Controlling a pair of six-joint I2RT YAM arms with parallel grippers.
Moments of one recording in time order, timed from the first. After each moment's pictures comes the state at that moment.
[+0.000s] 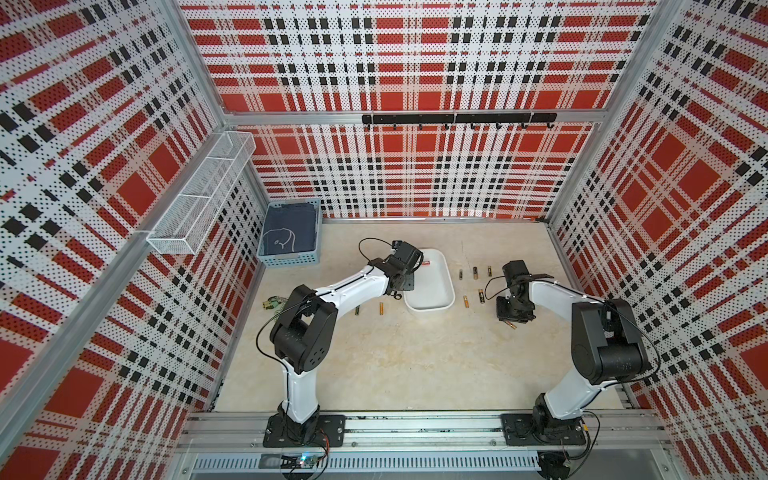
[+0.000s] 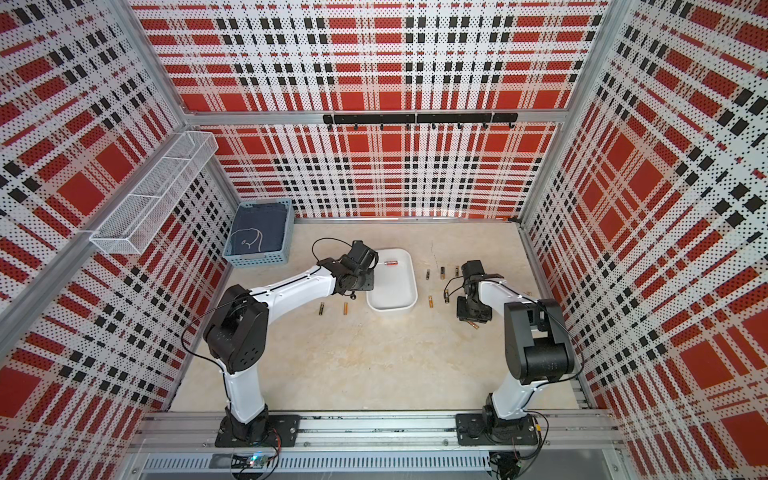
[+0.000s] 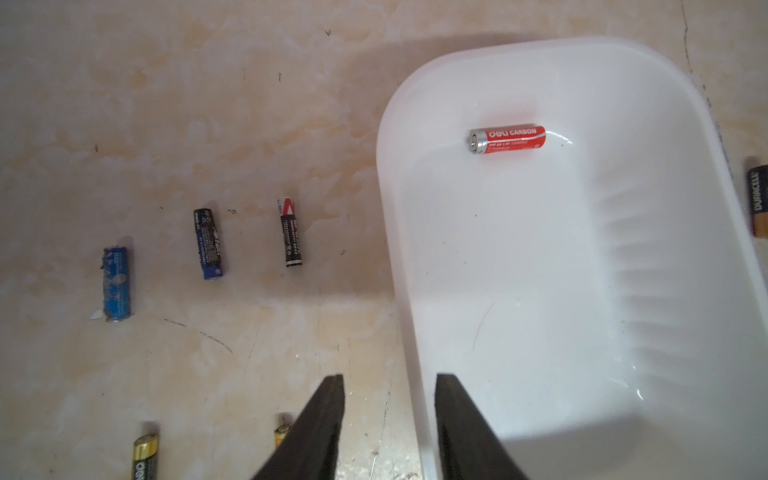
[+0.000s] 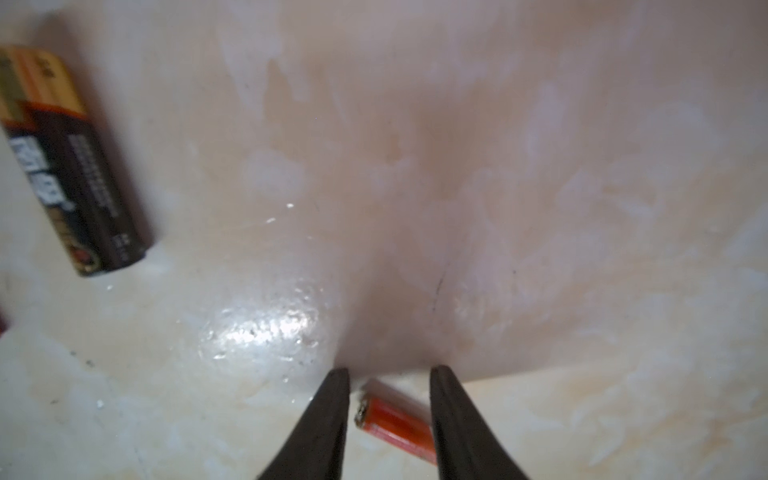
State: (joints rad) left arm -0.64 1.90 1.42 -0.53 -0.28 -0.53; right arm 0.11 1.68 0.97 -0.69 0.09 0.25
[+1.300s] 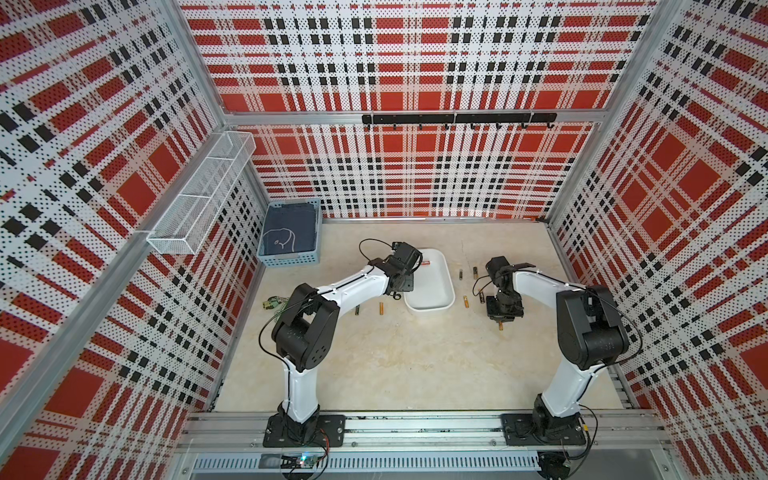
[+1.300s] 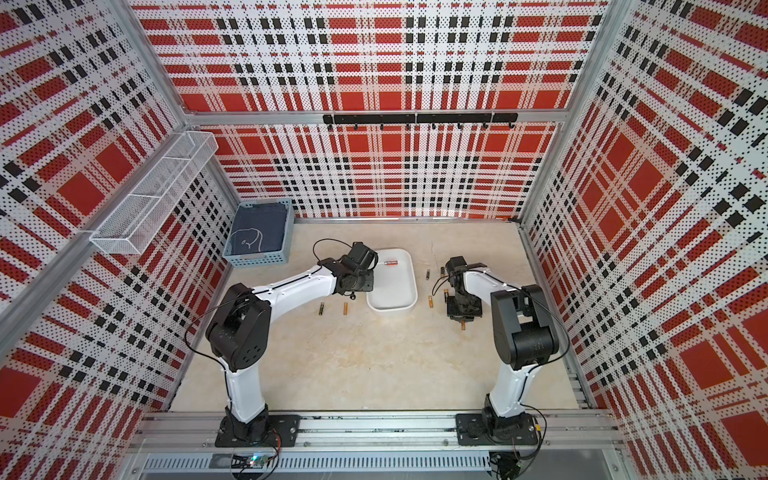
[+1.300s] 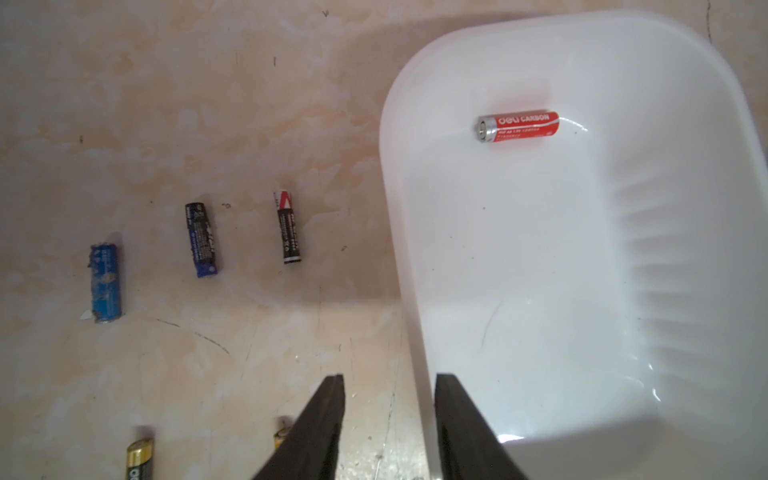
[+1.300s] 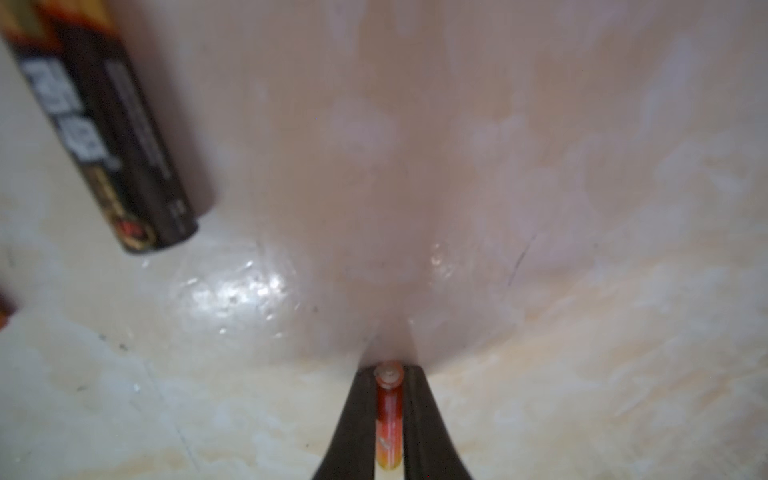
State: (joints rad) left arm -0.62 1.92 1.42 -0.53 -0.27 -0.52; right arm 0.19 1.83 1.15 -0.88 0.13 0.30
